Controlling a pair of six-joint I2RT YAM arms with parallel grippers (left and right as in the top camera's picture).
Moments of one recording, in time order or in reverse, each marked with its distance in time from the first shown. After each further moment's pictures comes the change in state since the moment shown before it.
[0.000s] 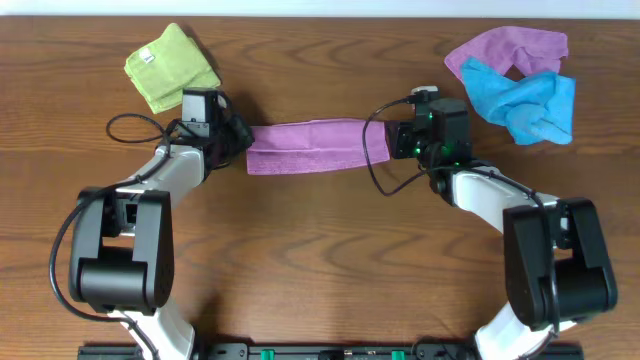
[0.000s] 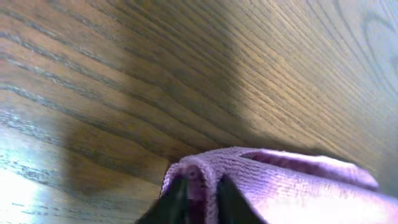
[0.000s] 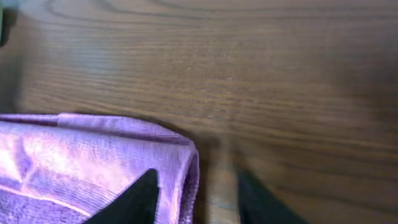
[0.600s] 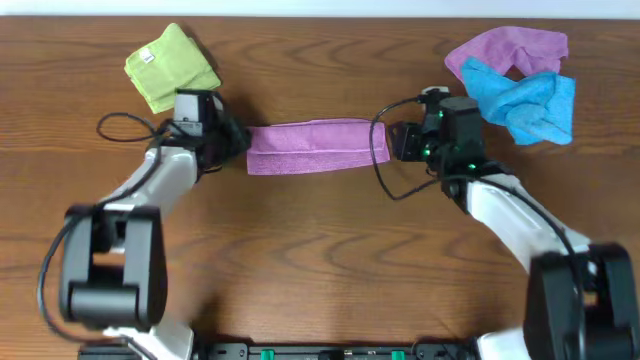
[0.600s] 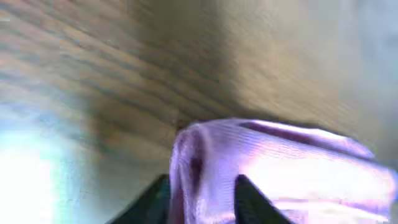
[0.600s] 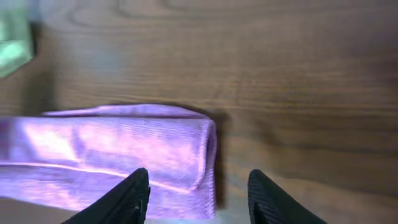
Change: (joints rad) left arm 0.022 -0.121 0.000 -0.154 0.014 0.084; right arm 0.000 -0.225 0.002 -0.265 -0.003 0.088
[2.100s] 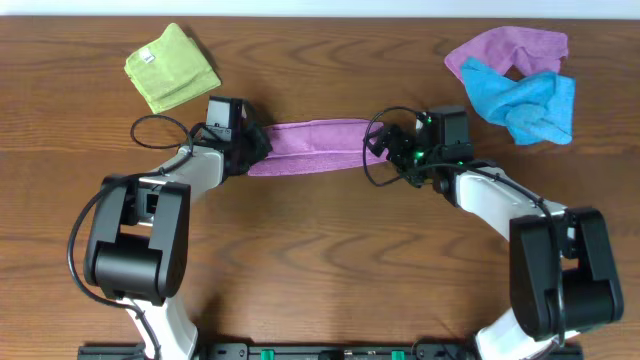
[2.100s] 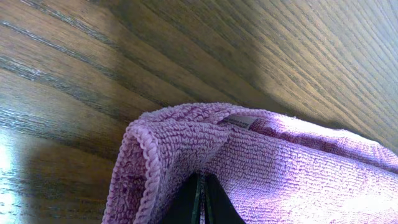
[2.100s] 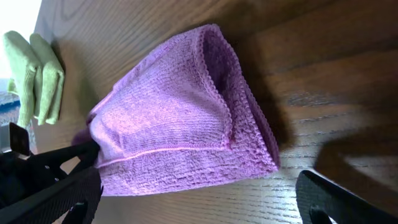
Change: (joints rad) left arm -0.110 0.185 0.001 0.150 -0.029 -0.142; right arm 0.000 0.179 0.003 0.011 -0.236 0.520
